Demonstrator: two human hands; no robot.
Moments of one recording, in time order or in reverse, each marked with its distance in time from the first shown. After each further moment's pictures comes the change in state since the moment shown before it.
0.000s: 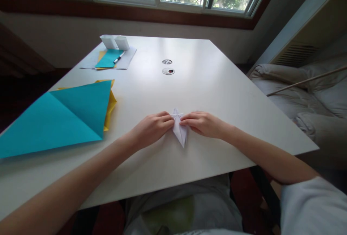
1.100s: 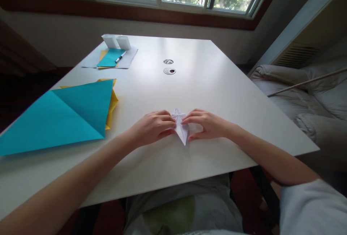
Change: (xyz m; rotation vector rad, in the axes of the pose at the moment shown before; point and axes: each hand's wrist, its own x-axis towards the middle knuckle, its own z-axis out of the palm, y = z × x) left_hand -0.002 -0.006 -0.006 -0.181 -0.003 0.015; right_hand 0.000 0.001 -0.010 0.233 -0.061 0.057
